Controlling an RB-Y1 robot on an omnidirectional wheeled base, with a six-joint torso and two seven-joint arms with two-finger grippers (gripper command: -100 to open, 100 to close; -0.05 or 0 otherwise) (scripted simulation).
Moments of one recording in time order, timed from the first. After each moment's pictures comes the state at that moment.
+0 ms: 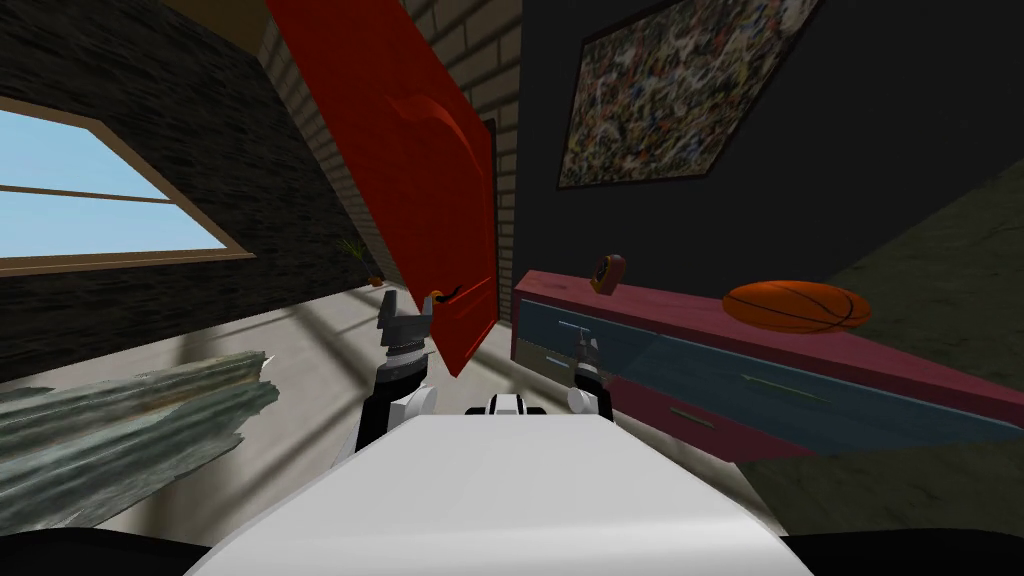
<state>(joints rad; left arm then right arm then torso) 0.48 -0.02 -0.03 -2.28 0.06 -0.58 0.13 0.24 -0.20 0.08 -1.48 -0.78 -0.78 -1.61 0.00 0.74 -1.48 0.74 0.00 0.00</state>
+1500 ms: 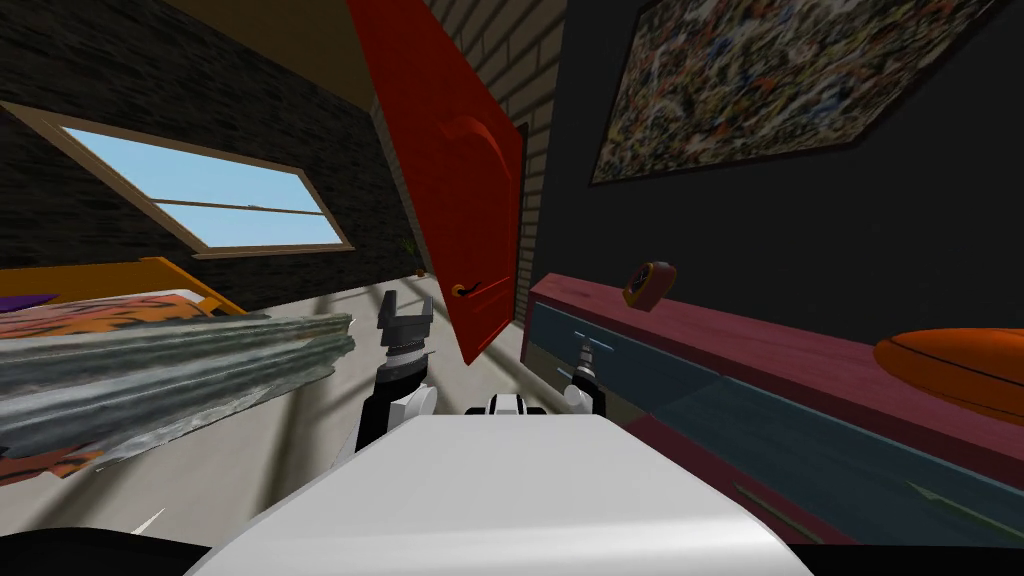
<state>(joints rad) 0.48 -0.02 -0.03 -2.28 0.06 -0.58 0.13 0.15 -0.18 0.08 -1.27 -1.01 -0.83 -2.00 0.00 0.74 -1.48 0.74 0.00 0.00</state>
